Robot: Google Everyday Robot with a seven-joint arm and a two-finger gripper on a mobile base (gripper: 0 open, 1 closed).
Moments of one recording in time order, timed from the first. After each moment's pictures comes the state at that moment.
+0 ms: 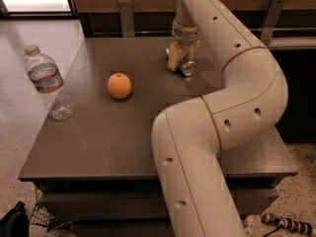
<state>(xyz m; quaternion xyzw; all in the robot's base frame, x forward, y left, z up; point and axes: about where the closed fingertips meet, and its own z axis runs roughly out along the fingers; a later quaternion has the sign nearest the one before) 0.773 -0.111 0.815 -0.35 0.93 -0.01 0.06</state>
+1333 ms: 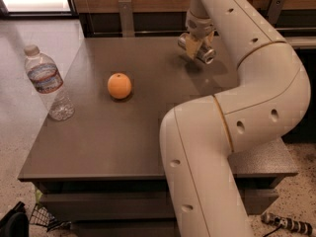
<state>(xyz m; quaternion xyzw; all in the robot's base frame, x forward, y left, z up) 0.775 -0.156 0.851 -0.33 0.94 -0.05 0.11</state>
